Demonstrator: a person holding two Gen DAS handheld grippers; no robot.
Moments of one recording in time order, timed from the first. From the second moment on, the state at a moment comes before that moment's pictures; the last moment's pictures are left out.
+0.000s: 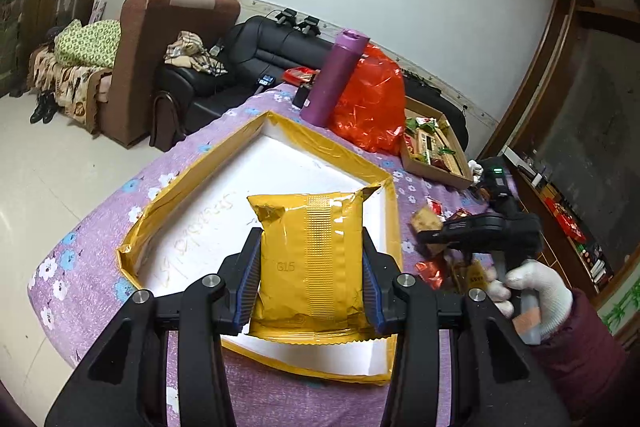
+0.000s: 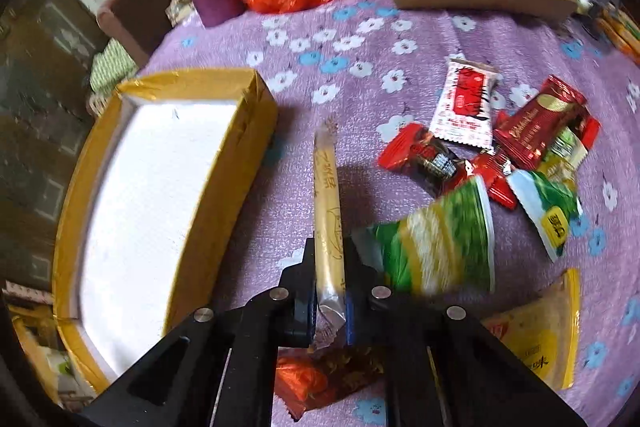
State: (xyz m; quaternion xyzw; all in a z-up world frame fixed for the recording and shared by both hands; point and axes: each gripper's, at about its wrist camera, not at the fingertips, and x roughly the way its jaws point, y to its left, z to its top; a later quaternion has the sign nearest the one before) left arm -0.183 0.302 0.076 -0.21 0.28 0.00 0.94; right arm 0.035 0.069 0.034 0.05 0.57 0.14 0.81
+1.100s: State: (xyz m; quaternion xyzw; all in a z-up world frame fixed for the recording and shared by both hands) left arm -0.174 0.318 0.069 -0.24 0.32 0.05 0.91; right arm -0.064 0.169 0.080 0.01 0.50 0.37 0.78
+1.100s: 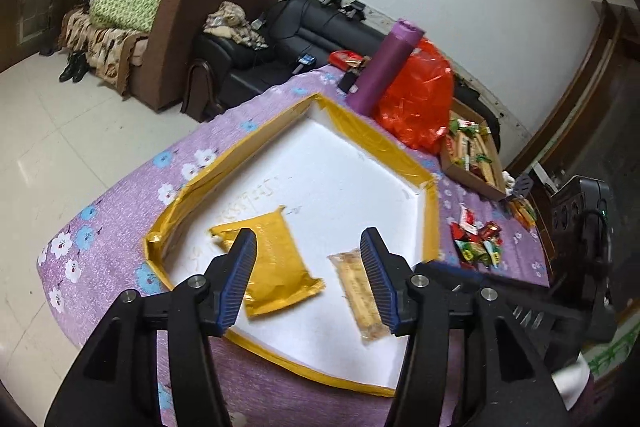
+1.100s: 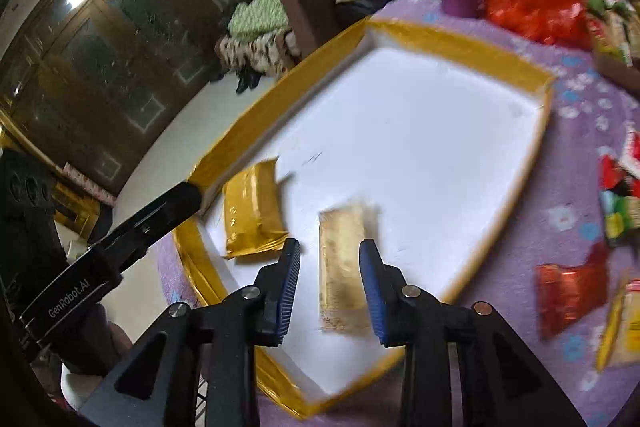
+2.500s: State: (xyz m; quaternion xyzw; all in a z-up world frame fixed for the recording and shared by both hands) left arm -0.100 0.110 0.059 -0.02 0.42 -0.14 0.90; right arm 0.029 -0.015 0.025 0.11 0.49 0.21 0.84
